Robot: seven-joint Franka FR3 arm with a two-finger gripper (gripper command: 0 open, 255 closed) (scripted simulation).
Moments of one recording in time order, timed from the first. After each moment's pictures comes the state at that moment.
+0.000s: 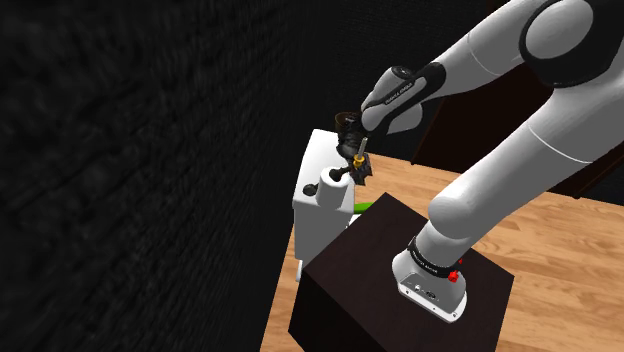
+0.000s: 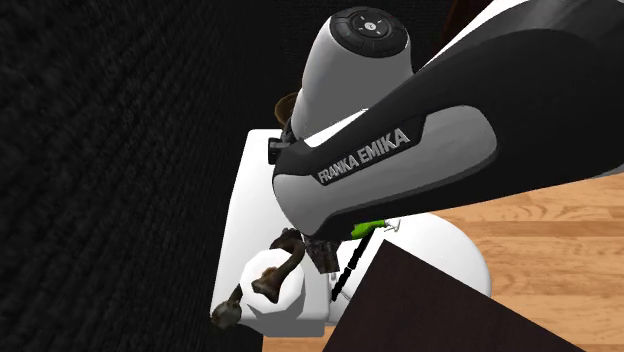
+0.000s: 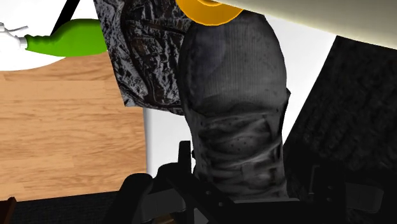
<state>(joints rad) -0.27 -0.17 -0.18 -2.73 -0.11 2.97 0.53</state>
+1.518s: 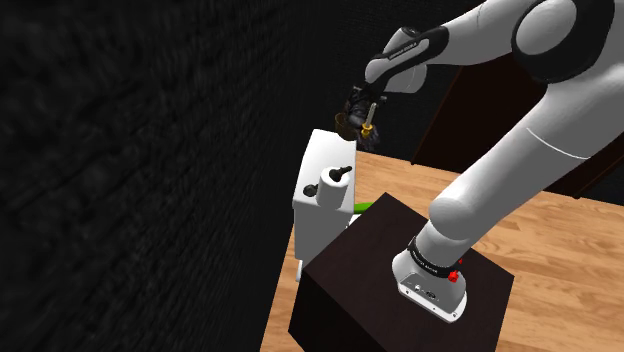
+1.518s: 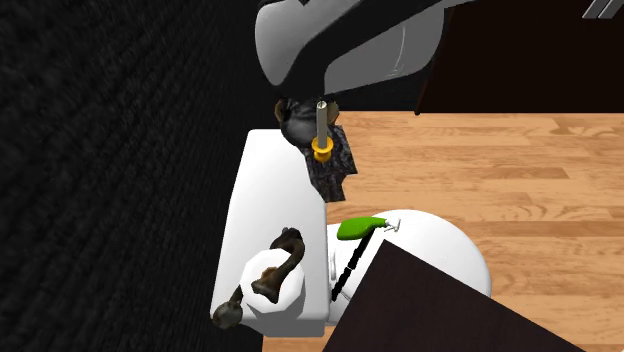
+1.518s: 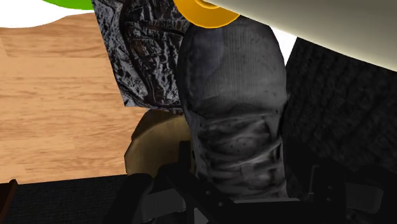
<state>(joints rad) -0.24 -0.13 -0.29 -2.41 0.02 2.70 0.33</state>
